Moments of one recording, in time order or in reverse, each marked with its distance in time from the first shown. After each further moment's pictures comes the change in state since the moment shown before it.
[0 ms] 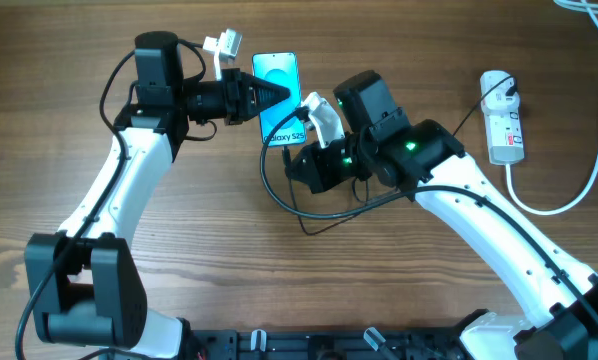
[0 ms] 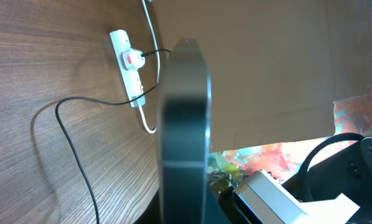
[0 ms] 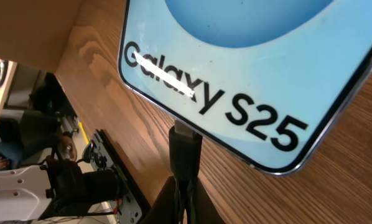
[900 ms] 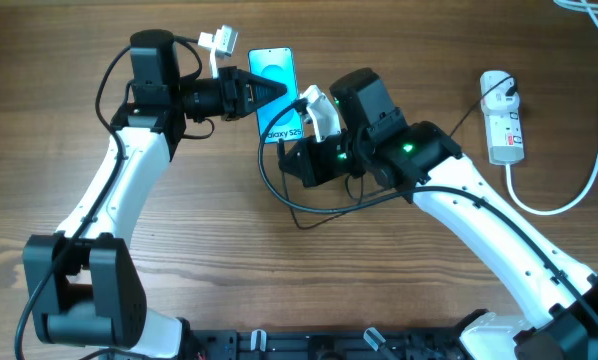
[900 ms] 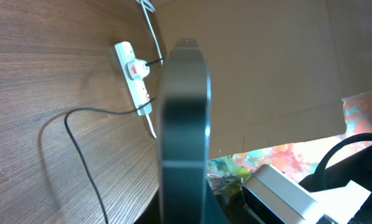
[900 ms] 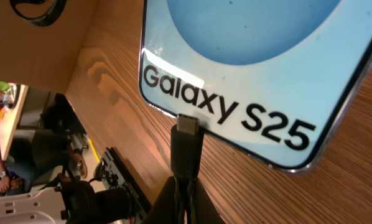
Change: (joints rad) left arm 0.010 -0.001 0.005 0.008 -0.016 0.053; right arm 0.011 0.000 0.000 0.075 0.019 0.114
